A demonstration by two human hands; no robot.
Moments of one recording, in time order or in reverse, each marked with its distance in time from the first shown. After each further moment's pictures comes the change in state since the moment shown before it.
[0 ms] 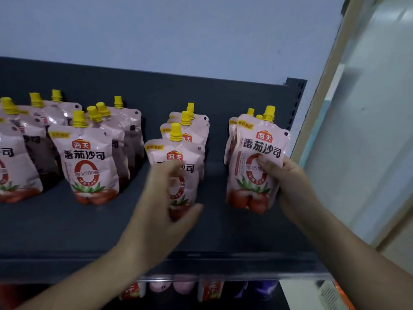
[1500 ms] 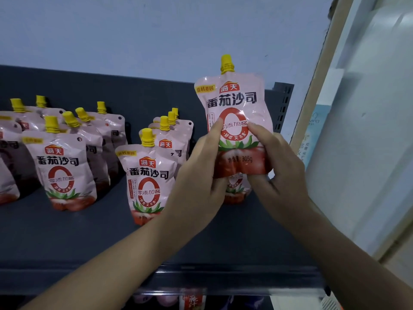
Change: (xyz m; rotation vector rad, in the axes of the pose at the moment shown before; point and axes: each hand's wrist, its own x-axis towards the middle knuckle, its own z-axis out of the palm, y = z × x) left_hand 0.065 0.053 0.071 -0.005 0.080 0.205; right_hand 0.003 -0.020 -0.019 -0.952 0.017 -0.990
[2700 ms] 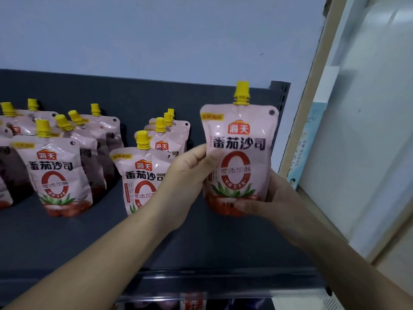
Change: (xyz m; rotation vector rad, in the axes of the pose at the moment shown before) left_hand 0.011 -0.007 -0.008 -0.841 -0.169 -0.559; right_hand -0.023 -0.004 -0.011 0.833 -0.398 0.707
